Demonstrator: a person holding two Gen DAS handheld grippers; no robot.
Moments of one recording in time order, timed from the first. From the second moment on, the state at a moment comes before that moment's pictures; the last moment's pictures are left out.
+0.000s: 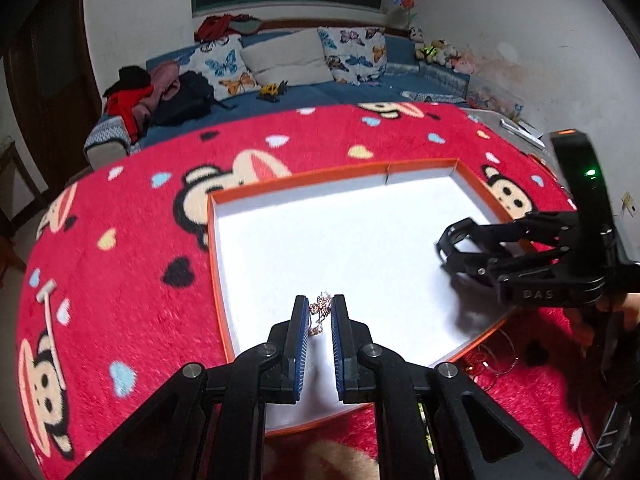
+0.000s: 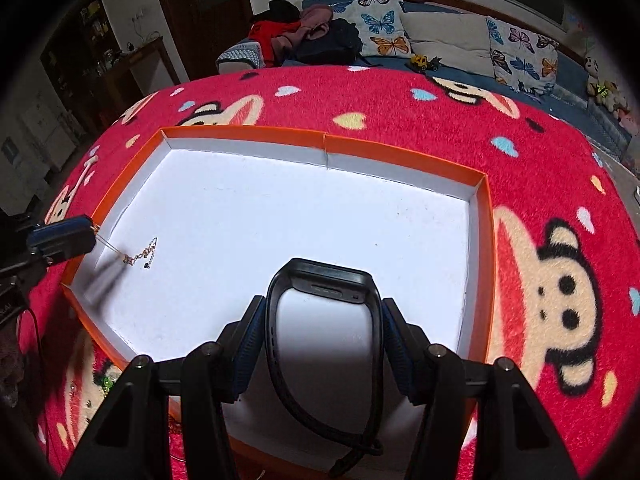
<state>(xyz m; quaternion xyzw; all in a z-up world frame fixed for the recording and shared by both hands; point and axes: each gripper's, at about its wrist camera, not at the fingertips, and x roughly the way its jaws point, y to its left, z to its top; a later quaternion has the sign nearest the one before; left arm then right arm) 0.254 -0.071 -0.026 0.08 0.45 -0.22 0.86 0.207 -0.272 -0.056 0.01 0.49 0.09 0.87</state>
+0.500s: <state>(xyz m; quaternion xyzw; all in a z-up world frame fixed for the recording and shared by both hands) 0.256 -0.074 -0.054 0.07 0.49 -0.23 0.84 0.209 -0.274 -0.057 0.01 0.49 0.10 0.87</state>
